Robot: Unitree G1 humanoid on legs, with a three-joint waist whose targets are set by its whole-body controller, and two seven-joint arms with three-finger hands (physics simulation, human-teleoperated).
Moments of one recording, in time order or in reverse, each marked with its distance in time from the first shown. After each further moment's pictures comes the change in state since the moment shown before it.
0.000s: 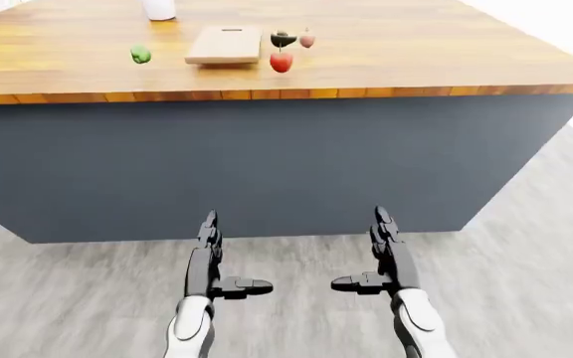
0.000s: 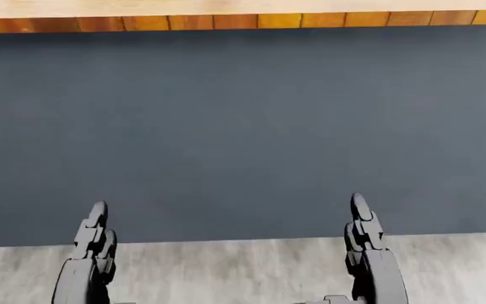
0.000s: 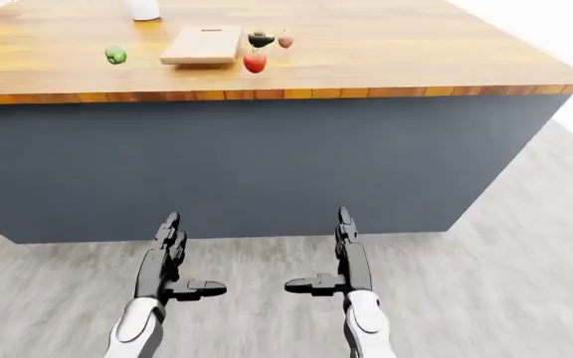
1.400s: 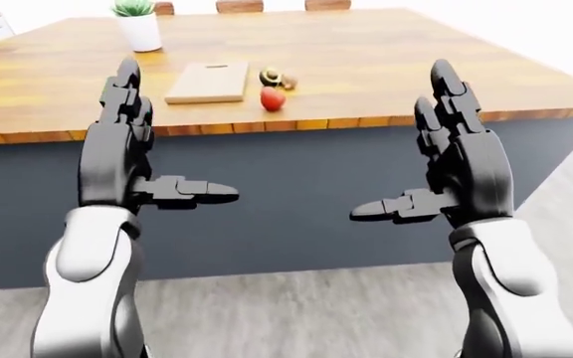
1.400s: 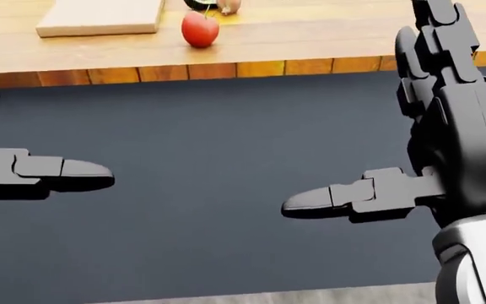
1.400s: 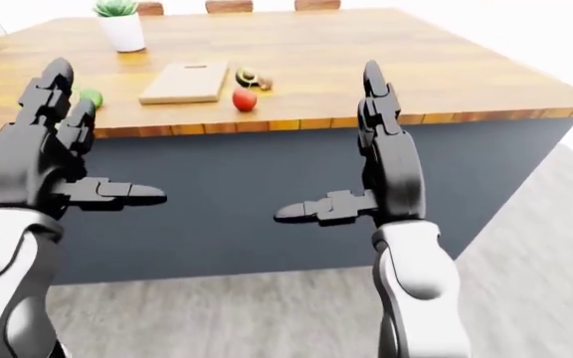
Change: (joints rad) left arm -0.465 0.203 0.157 -0.866 0.073 0.893 -0.060; right arm -0.379 -0.081 -0.019 -0.964 -0.133 0.829 0.059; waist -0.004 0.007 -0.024
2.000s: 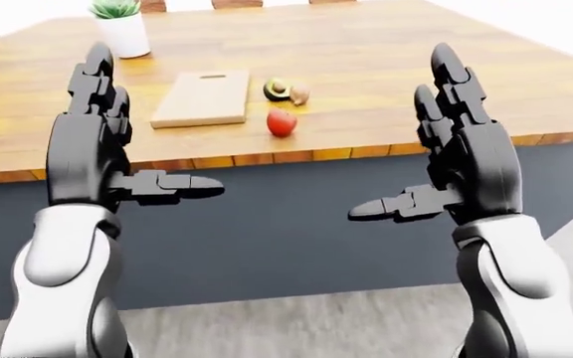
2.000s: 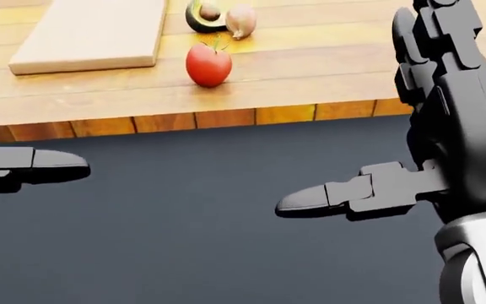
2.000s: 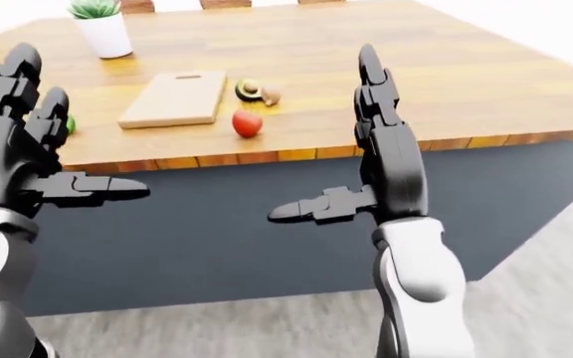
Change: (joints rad) left arm -0.029 0.059 0.047 -0.047 -0.031 0.060 0.020; right arm -0.050 -0.007 0.019 -0.047 -0.030 0.052 0.031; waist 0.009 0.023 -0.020
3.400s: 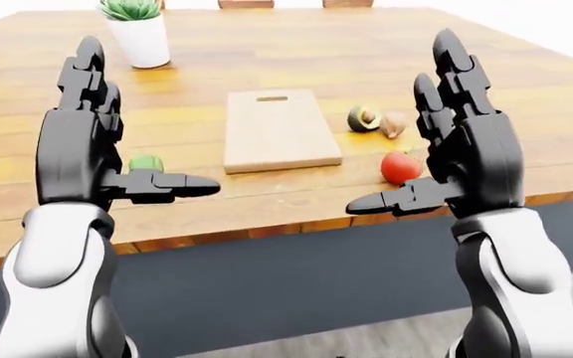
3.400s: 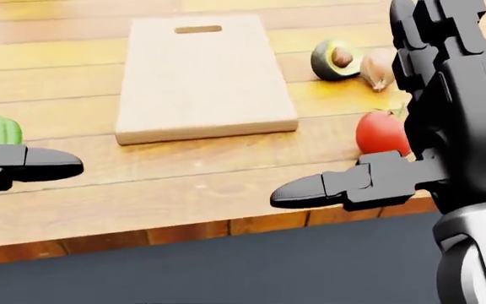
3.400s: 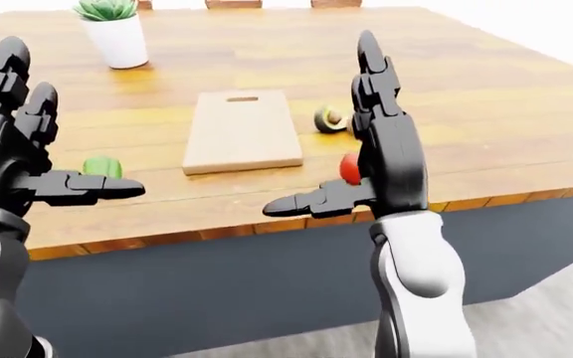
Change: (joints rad) left arm -0.018 0.012 -0.004 -0.017 0.072 0.025 -0.042; right arm -0.042 0.009 -0.004 0.004 0.019 0.001 -0.012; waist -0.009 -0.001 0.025
